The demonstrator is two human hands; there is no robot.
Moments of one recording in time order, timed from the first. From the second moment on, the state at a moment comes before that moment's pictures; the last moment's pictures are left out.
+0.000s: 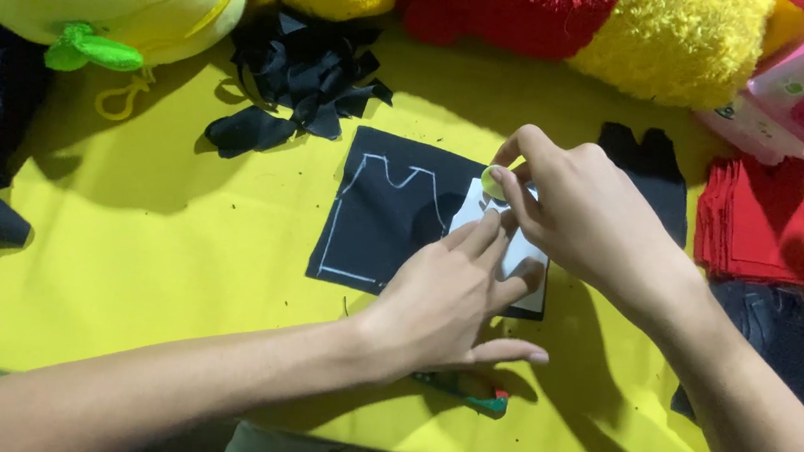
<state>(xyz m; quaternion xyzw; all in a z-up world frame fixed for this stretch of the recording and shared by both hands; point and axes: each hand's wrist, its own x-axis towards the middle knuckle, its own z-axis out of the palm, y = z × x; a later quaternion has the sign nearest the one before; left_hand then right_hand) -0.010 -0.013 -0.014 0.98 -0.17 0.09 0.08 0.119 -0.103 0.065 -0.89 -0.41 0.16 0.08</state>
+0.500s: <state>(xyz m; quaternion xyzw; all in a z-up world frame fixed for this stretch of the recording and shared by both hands) -0.016 -0.058 -0.018 1.00 -0.02 0.03 0.06 0.120 -0.105 0.060 -0.88 -0.44 0.13 0.09</state>
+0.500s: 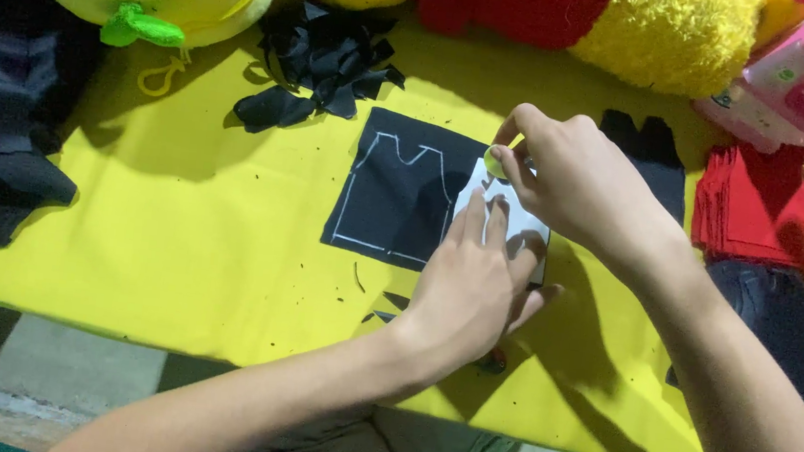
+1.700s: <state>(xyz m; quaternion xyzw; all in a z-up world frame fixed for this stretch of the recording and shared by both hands) -0.025 -0.067 -0.029 0.99 0.05 0.11 0.05 0.098 -0.161 0.005 -0.82 -0.28 0.02 0.50</state>
